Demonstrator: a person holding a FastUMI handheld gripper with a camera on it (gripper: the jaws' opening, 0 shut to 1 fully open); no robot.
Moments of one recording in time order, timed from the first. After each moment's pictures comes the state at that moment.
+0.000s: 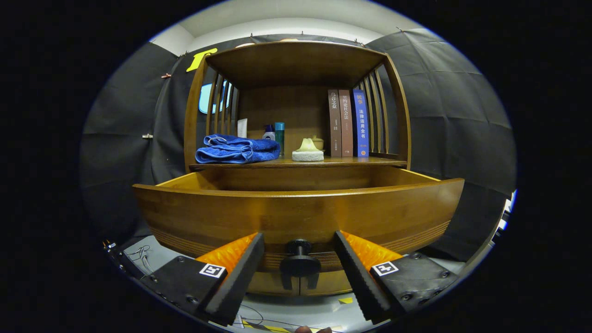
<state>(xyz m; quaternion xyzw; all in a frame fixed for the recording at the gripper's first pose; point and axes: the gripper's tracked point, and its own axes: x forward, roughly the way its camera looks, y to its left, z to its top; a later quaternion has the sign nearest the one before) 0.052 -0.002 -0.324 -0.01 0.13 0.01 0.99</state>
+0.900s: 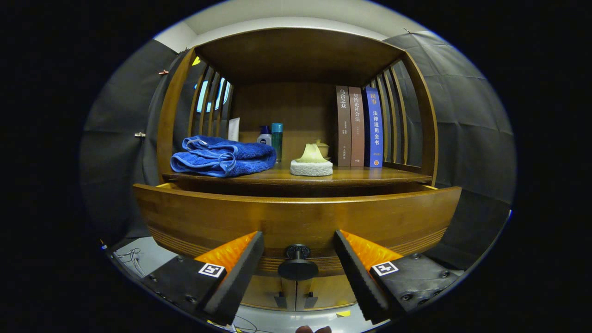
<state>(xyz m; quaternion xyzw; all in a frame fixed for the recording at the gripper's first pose) 0.148 0.001 -0.327 -0.03 0.12 0.00 0.99</state>
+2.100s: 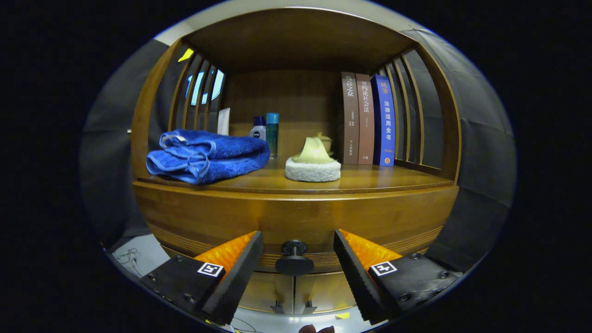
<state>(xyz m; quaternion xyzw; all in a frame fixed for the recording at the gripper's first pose) 0.195 -0.004 -0.325 -0.02 0.15 0.00 0.99</state>
